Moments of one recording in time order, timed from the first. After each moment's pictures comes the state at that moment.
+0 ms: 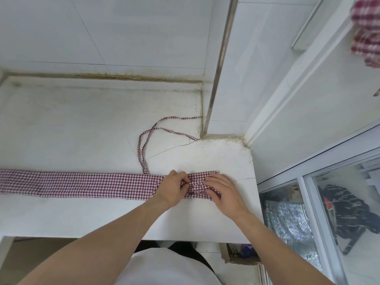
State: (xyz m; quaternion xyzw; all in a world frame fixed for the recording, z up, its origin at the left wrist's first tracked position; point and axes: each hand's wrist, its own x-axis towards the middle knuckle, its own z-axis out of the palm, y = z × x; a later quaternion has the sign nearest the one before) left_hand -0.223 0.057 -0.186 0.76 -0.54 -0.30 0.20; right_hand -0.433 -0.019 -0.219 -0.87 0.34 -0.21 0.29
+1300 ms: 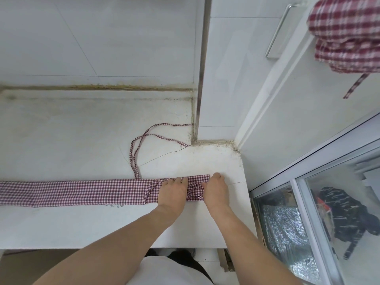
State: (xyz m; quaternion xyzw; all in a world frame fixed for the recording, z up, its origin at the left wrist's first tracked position) left_hand -0.268 0.040 -0.173 0.78 -0.62 -0.08 -0.08; right_hand -0.387 -0.029 -0.176 -0.70 0.65 -0.01 0.30
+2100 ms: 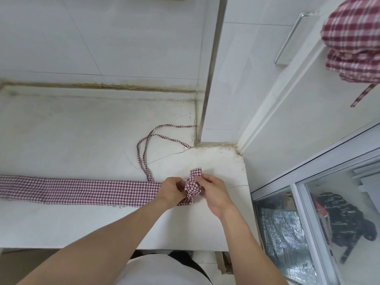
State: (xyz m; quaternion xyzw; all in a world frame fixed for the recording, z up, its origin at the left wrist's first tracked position) left_hand -0.236 0.034 -0.169 0.77 -0.41 -0.42 0.24; right_hand -0.377 -0.021 -0.142 -0.35 0.52 -0.23 0.74
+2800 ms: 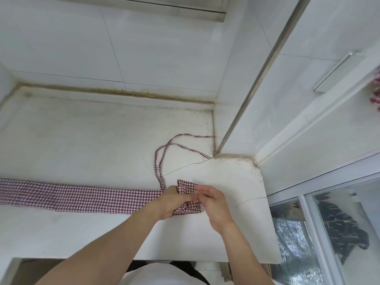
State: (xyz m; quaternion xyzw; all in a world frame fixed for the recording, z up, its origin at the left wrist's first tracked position) left_hand -0.156 0.061 -0.140 0.60 -0.17 -0.70 0.35; right_hand -0.308 0.021 -0.123 -0.43 0.56 -0.24 0.67
